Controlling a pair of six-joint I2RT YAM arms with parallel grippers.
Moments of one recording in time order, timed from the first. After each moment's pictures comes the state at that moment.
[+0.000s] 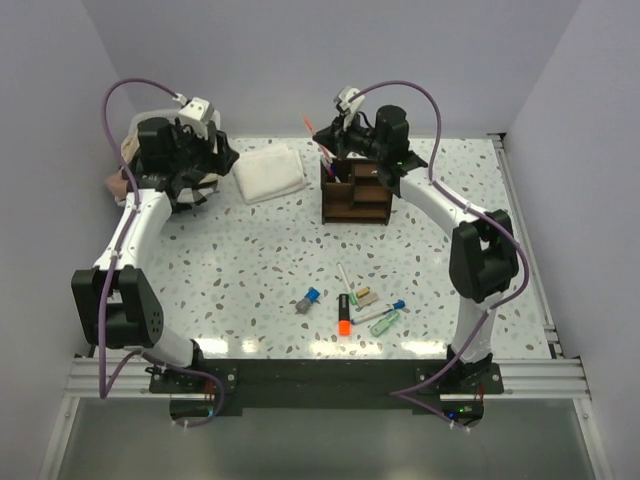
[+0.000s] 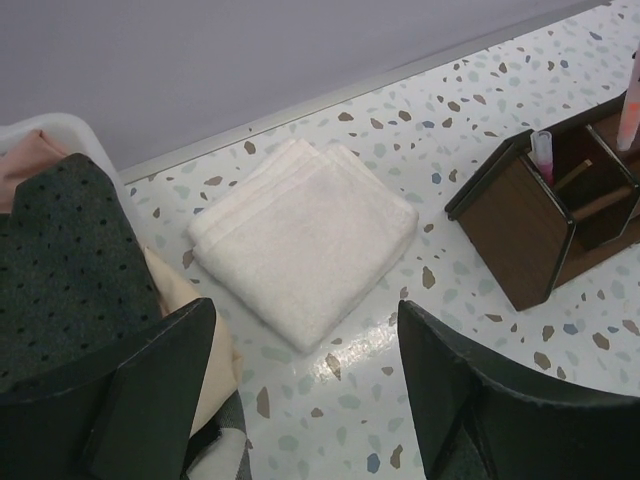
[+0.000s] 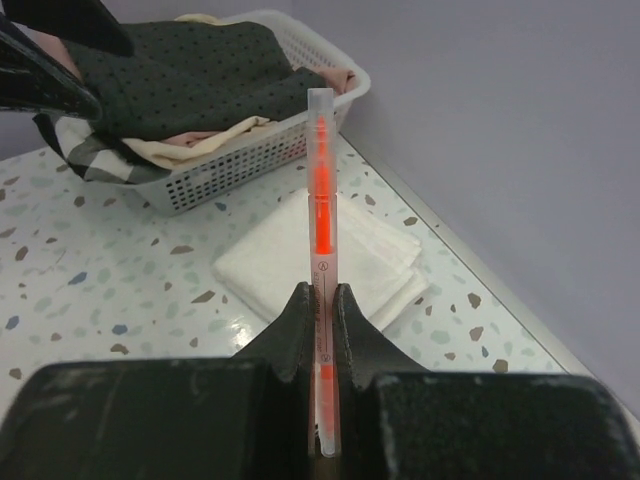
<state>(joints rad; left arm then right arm) 0.04 1.52 1.29 -0.11 0.50 0.11 0.42 1.93 1.61 0.27 -0.57 -0.08</state>
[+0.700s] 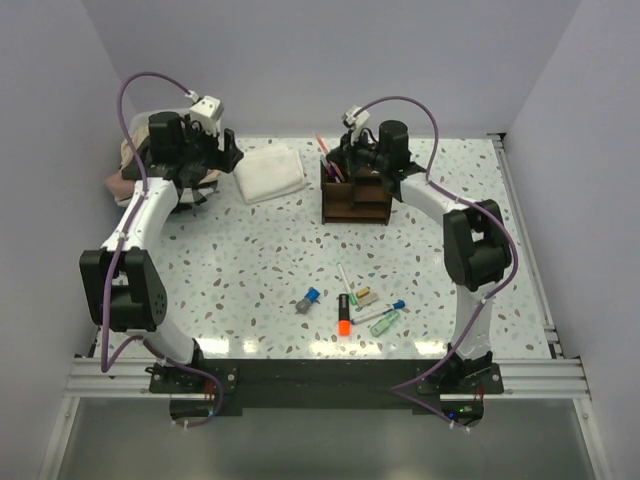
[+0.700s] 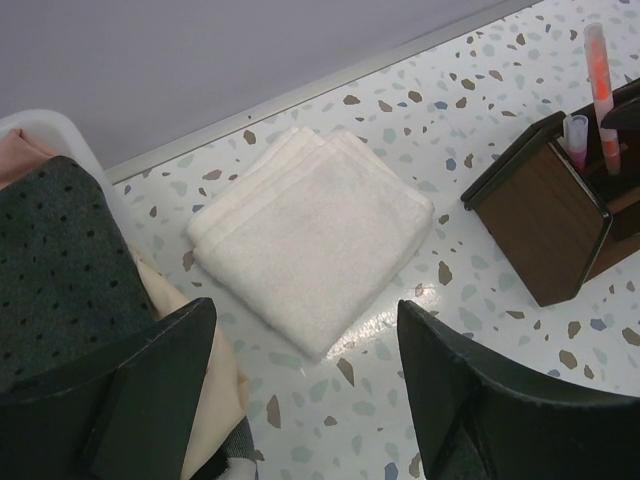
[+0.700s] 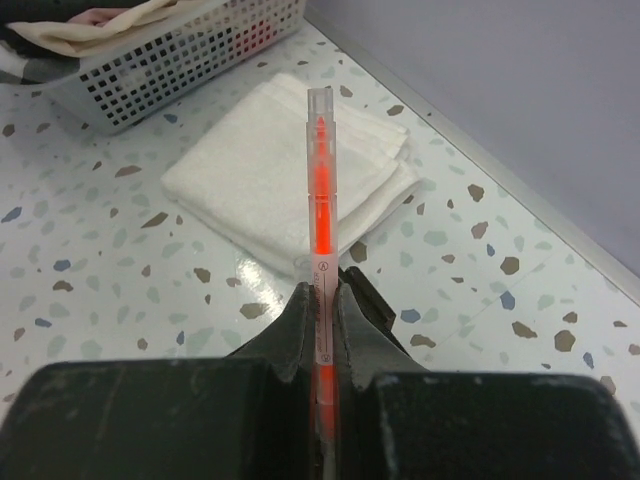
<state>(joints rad) 0.02 1.64 1.38 -0.15 0.48 0.17 0.35 2.04 1.55 0.28 -0.57 -0.09</state>
